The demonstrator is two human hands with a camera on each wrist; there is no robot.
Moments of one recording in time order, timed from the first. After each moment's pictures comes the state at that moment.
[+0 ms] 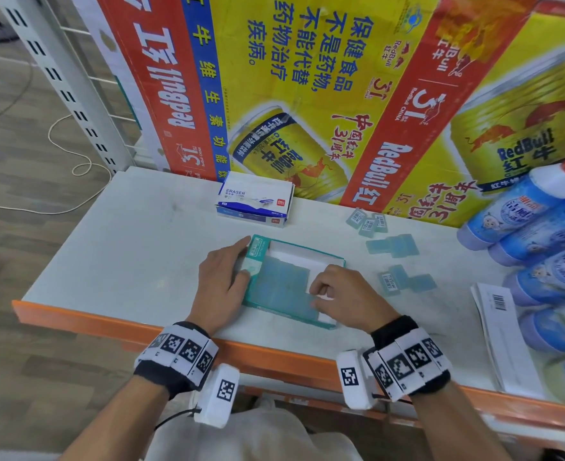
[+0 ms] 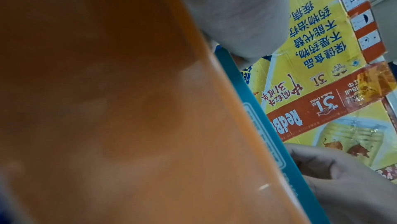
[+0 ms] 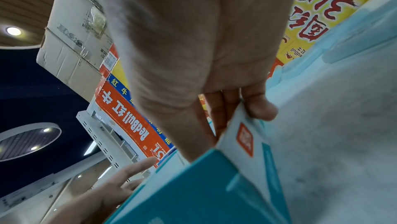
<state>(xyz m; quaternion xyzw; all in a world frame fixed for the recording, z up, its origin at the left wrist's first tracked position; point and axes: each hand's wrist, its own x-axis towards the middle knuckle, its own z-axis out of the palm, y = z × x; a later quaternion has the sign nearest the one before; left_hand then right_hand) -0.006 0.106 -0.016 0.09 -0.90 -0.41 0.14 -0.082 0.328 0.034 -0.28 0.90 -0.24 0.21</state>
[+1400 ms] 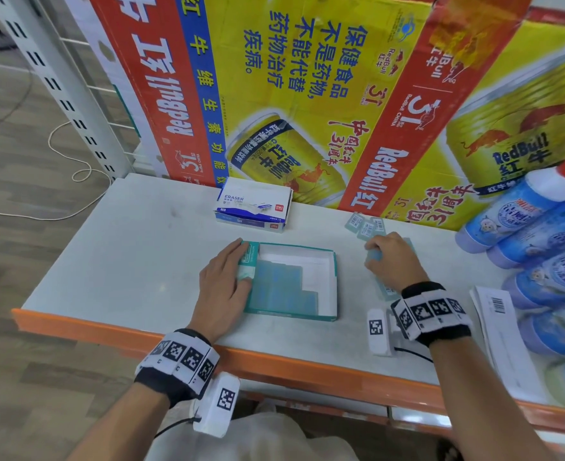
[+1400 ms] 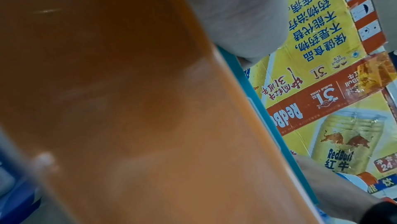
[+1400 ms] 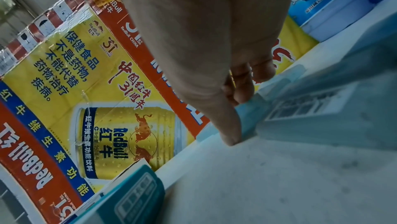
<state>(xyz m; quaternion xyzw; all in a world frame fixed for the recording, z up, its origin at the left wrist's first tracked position) -0.006 0.107 -0.014 0.09 -0.91 -0.39 0.12 -0.161 0.377 0.032 -0.12 0.97 -0.16 0.11</state>
